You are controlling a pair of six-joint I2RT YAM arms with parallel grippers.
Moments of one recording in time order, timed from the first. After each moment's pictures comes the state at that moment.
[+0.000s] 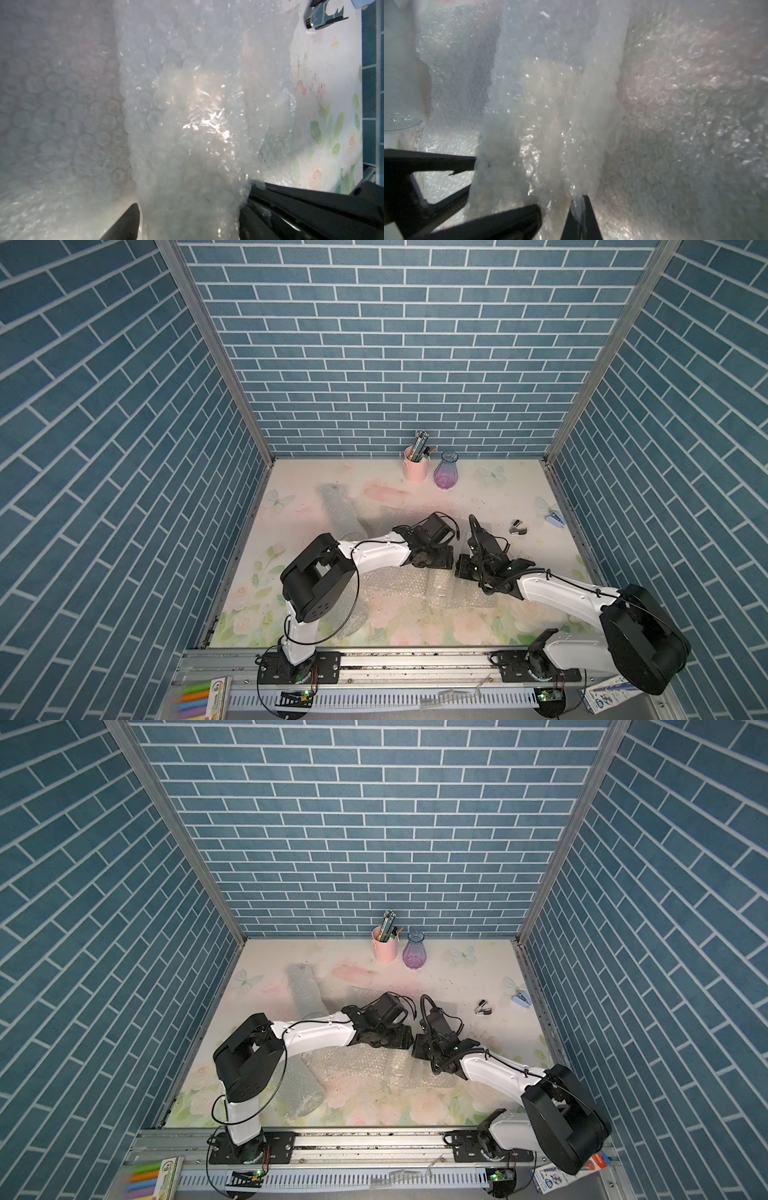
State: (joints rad) left arm -0.92 1.91 1.28 -0.36 0.09 -0.73; right arm 0.67 1.29 0.54 -0.16 -0.01 0.72
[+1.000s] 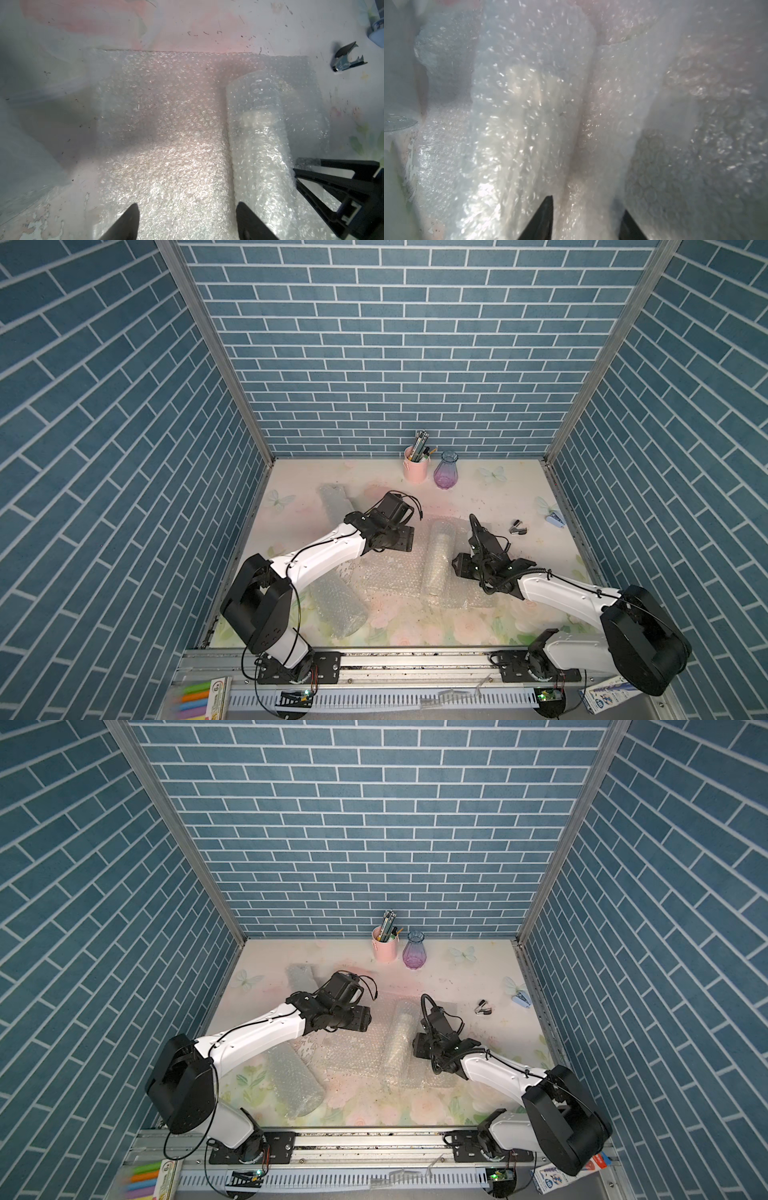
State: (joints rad) left arm -0.74 1.58 1.16 -0.58 -0.03 -0.48; right arm 0.66 1.28 0.54 -0.16 0.01 0.70
